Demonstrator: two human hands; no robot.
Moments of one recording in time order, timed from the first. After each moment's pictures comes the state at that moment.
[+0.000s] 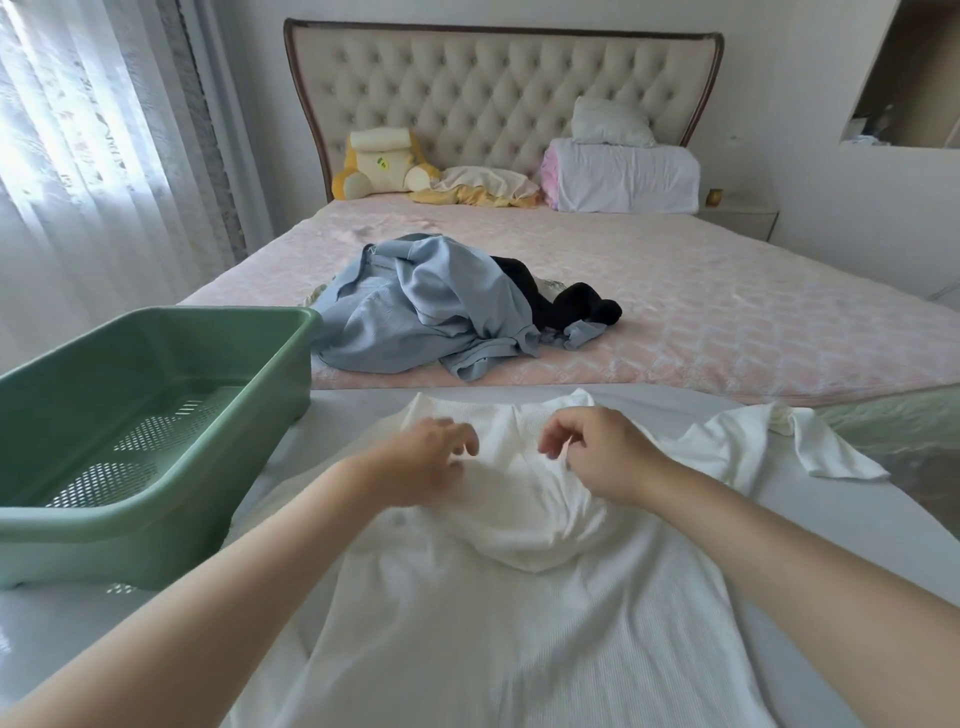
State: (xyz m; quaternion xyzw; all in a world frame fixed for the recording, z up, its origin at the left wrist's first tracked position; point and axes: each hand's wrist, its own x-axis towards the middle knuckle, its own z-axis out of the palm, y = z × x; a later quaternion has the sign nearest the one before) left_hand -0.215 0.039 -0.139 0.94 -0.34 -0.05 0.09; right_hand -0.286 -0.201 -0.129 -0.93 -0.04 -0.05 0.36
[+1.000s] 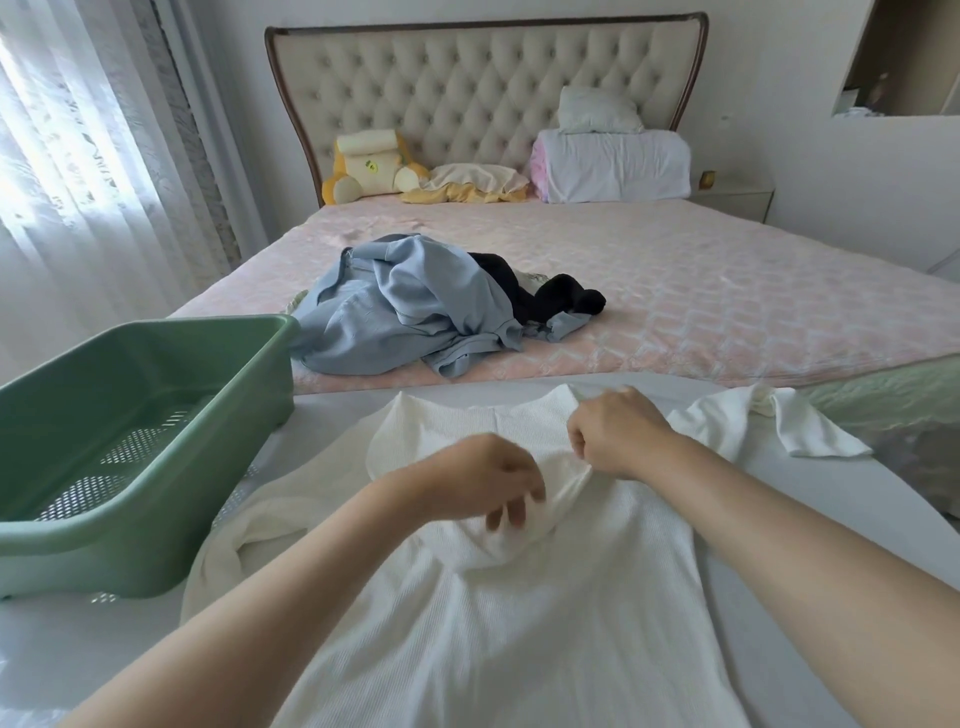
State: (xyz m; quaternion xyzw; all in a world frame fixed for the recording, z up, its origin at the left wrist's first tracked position) left_hand -0.277 -0.034 -0.111 0.88 -0.29 -0.24 0.30; right_hand -0.275 -0.243 -0.127 -1.00 -0.06 -0.04 -0.06
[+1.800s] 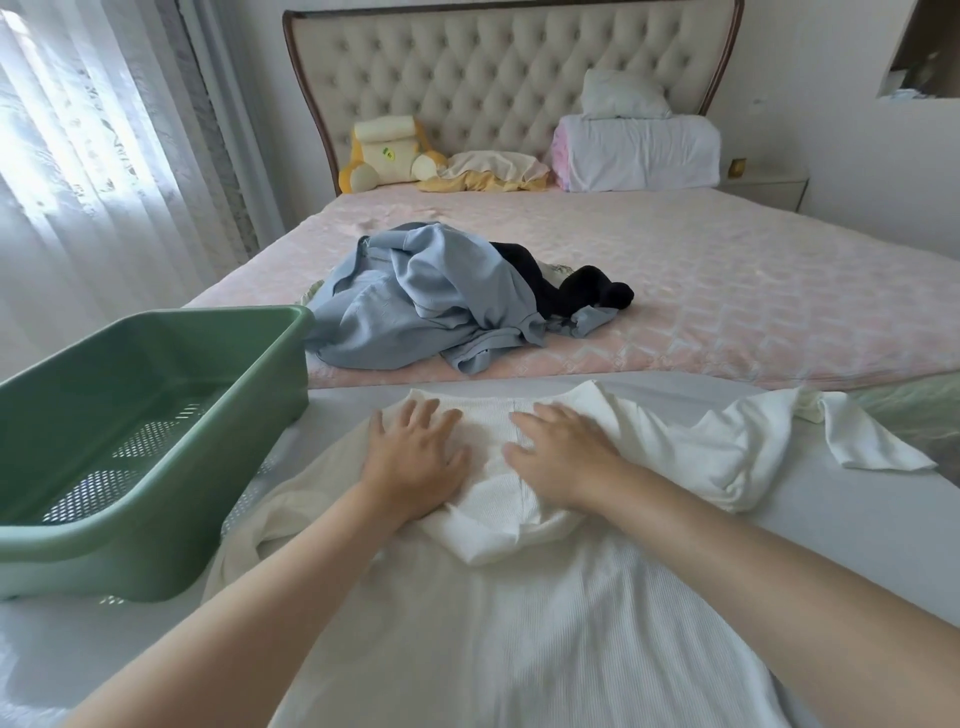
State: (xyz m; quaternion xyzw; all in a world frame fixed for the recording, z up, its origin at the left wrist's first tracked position) left_hand -0.201 0.020 -0.178 0.98 -0.18 0.05 0.01; right_hand -0.250 -0.172 -0.155 -1.00 -0.02 0.03 0.09
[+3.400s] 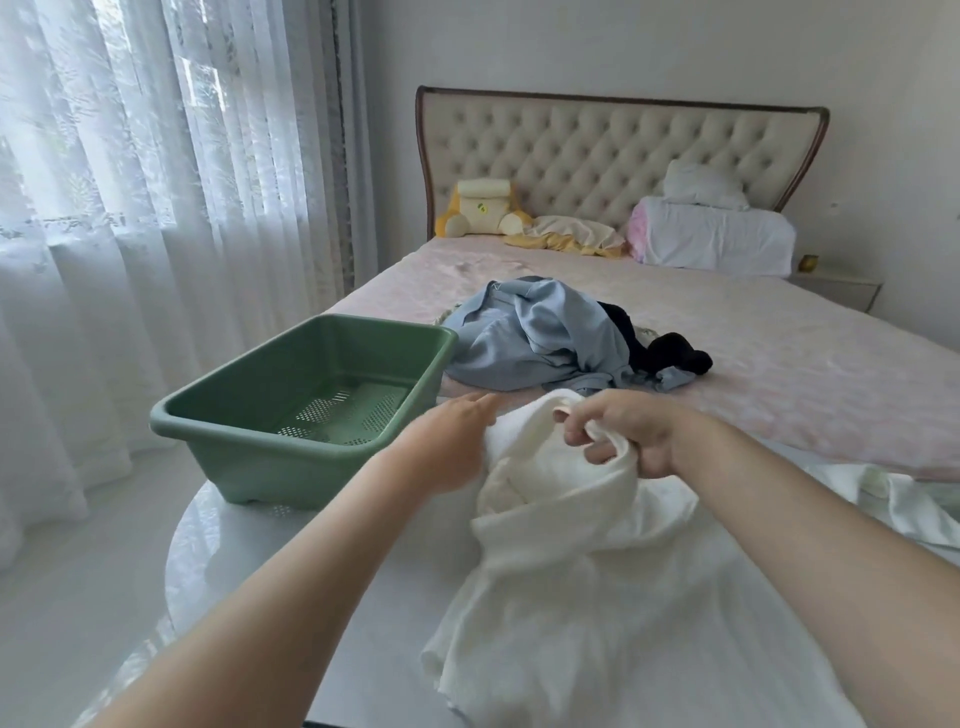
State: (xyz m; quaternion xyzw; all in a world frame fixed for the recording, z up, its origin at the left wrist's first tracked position) left_hand -0.293 0.147 -0.077 0.94 -0.25 0.10 0.18; right_hand -0.303 -0.076 -0.035 -0.77 0.05 0.24 0.60
